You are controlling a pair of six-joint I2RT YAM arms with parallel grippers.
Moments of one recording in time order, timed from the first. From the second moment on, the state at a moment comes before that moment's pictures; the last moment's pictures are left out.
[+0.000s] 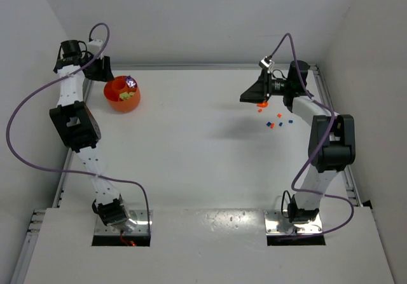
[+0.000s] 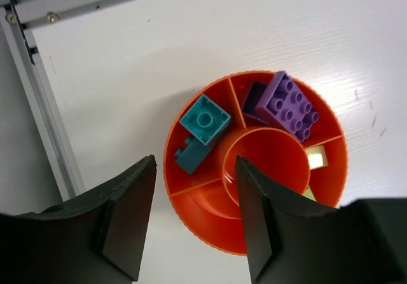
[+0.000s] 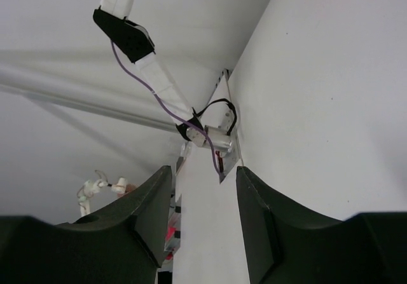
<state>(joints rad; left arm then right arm) 0.35 2.28 2.20 -0.74 0.46 0.41 -0.01 1.86 1.20 0.42 -1.48 0.92</state>
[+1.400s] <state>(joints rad) 0.19 1.13 1.22 -0.40 0.63 0.00 0.01 2.19 1.76 -0.56 -0.11 -0.19</state>
